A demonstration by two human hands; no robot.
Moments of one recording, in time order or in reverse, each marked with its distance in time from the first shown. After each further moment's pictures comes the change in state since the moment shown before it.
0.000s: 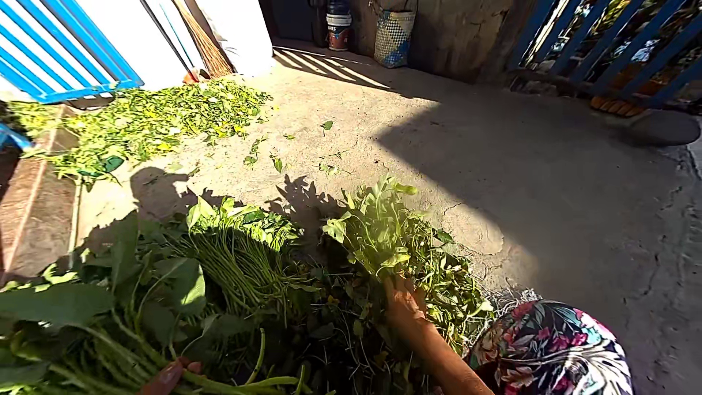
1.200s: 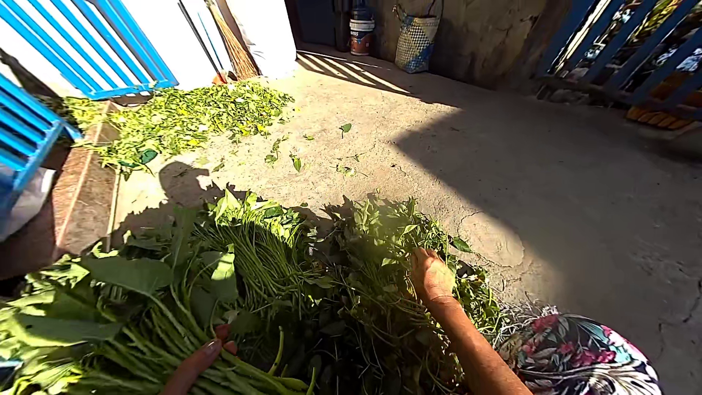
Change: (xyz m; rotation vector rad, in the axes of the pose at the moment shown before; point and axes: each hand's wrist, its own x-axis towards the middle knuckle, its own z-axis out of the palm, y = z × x) left_hand -0.004 0.000 0.003 0.004 0.071 -0.013; right_hand 0.012 -0.018 -0.082 0.130 0.319 0.109
